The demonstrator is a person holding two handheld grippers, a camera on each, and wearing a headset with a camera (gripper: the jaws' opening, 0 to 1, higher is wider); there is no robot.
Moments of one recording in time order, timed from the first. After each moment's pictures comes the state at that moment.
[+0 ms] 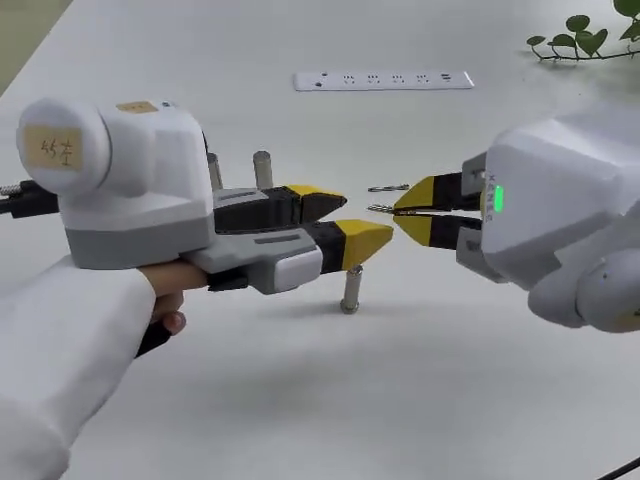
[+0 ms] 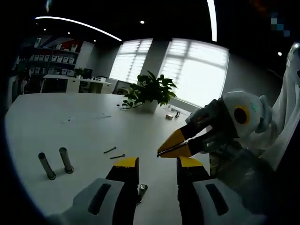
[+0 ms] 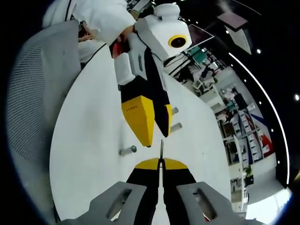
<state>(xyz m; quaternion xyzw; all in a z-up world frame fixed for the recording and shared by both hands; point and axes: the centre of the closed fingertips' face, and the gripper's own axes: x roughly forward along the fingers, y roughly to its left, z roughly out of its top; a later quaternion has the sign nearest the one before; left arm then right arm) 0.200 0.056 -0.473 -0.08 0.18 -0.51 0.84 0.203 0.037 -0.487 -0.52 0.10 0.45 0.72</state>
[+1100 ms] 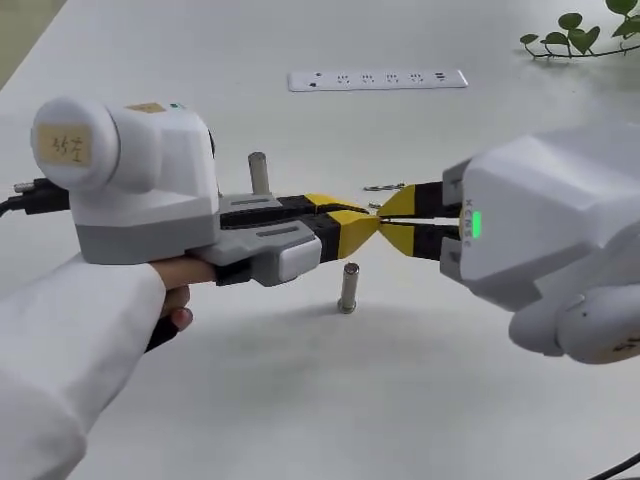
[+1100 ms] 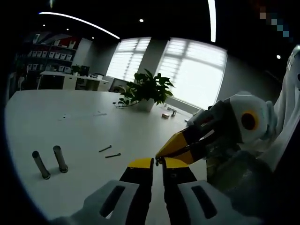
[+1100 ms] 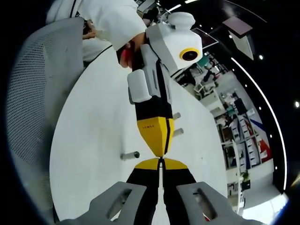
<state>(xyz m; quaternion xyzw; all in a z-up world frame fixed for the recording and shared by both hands) 0.199 0.050 -0.476 -0.09 0.19 -0.53 0.83 0.194 0.050 -0.486 -0.54 0.09 0.45 0.71</state>
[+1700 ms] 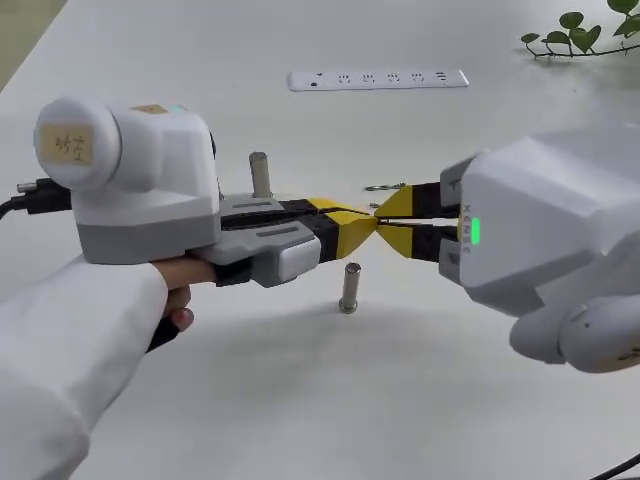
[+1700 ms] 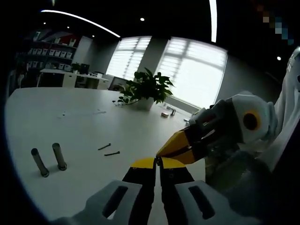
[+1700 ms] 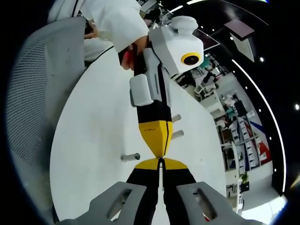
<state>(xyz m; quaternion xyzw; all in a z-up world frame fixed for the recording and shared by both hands) 0.197 0.050 -0.478 -0.09 0.19 -0.53 0.82 0.192 0.050 -0.484 -0.54 0.08 0.45 0.71</state>
